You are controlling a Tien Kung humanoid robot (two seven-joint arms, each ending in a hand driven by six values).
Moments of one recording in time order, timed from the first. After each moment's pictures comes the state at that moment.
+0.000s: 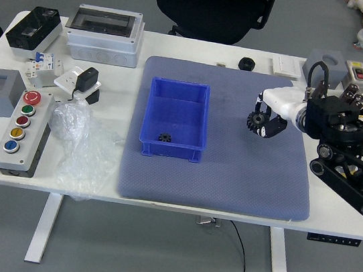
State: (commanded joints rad) left arm -0.16 0.14 -0.40 -0.27 0.71 -0.25 0.13; right arm 0.87 -0.51 0.52 1.29 -1.87 0.29 -0.41
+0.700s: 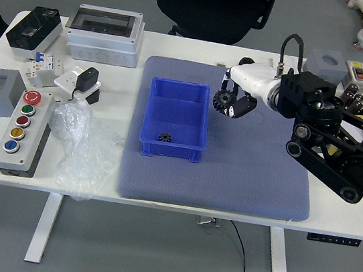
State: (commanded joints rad) left arm -0.16 0.15 -0.38 -0.27 0.70 -0.26 0.13; right arm 0.98 -0.36 0.52 1.28 -1.82 0.30 -0.41
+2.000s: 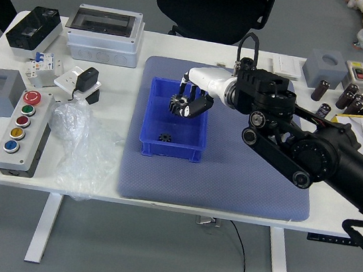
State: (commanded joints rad) left arm -0.20 0.13 -0.32 -0.26 0.67 -0.26 0.13; right arm 1.00 -0.17 0.54 1.12 -1.72 0.32 -0.40
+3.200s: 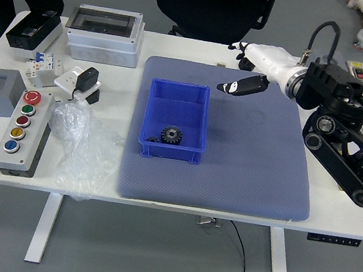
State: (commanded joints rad) left arm -0.16 0.15 -0.42 -0.27 0.74 -0.24 0.11; right arm 0.79 -0.42 0.86 1.41 -1.87 0.30 -0.40
